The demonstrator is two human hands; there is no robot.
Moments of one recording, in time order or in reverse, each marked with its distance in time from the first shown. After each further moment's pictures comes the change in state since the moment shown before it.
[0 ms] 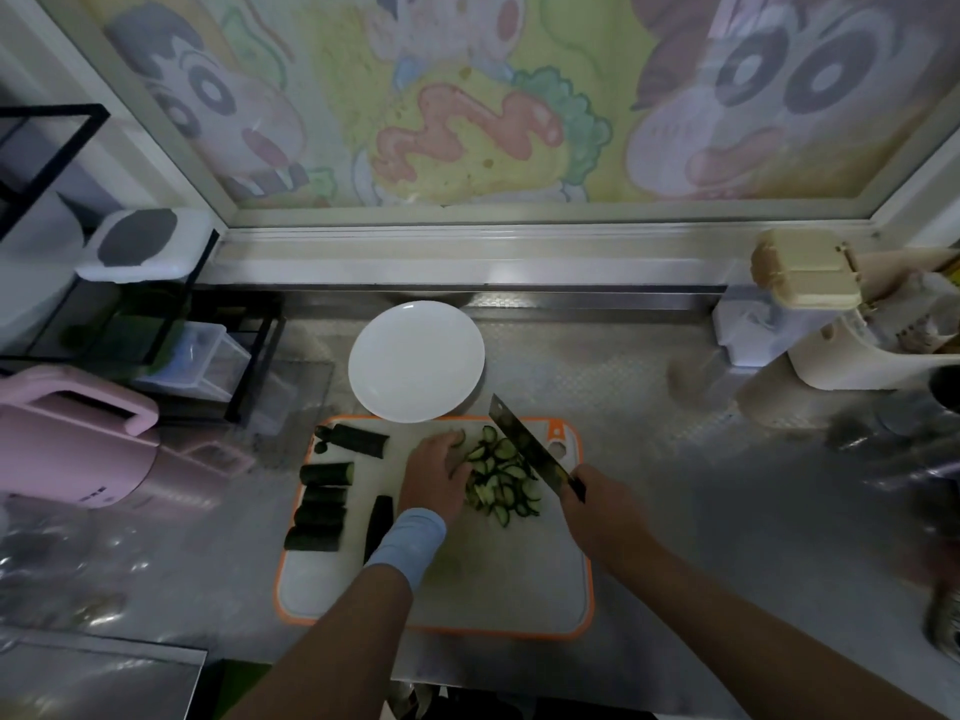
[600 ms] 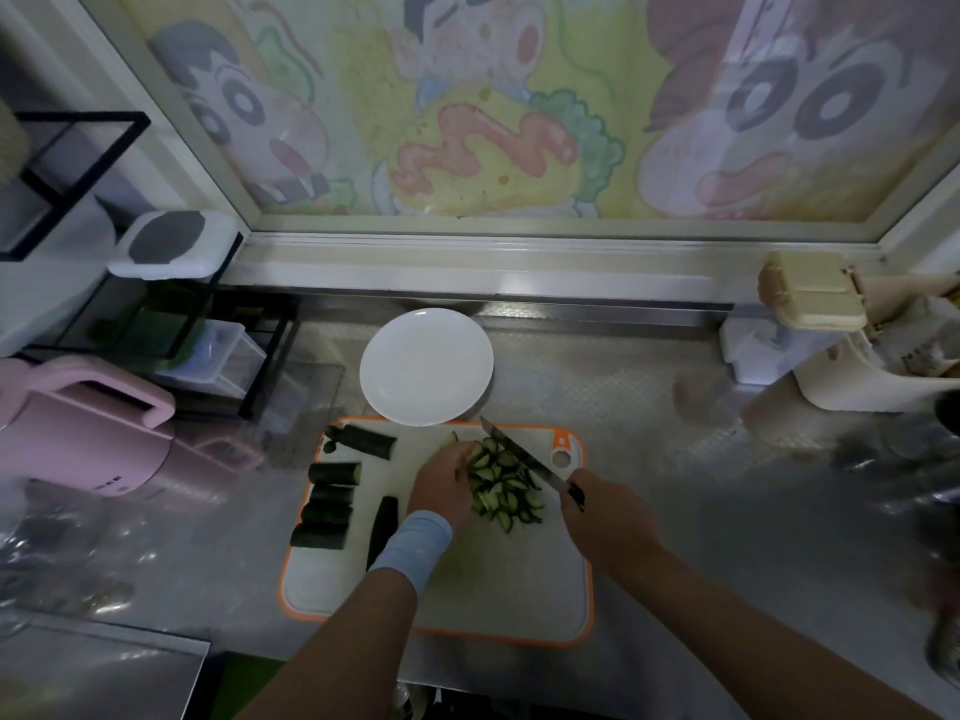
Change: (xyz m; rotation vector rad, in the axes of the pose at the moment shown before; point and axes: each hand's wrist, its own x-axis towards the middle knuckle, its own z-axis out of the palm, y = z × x) left_hand -0.015 0.015 -0.009 -0.118 -0.022 -0.001; right_hand -0.003 -0.002 -0.010 -0.247 0.064 -0.206
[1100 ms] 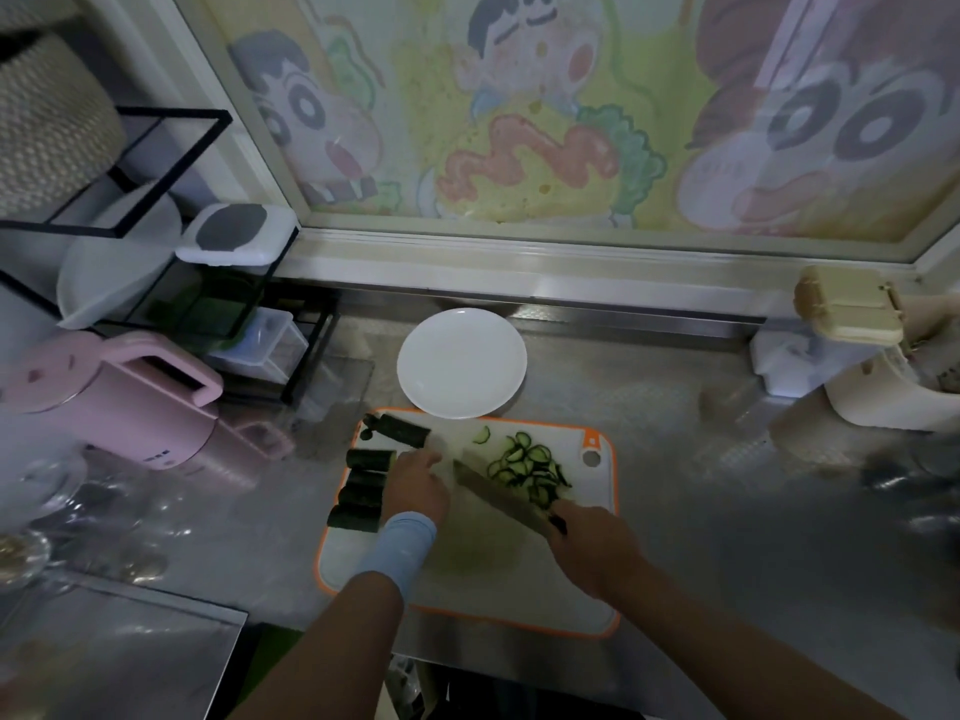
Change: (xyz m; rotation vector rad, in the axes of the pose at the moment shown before) left_hand -0.019 -0.044 -0.049 0.153 0.183 -0.218; right_hand -0.024 -0.046 0.030 -0.033 -0.130 -0.129
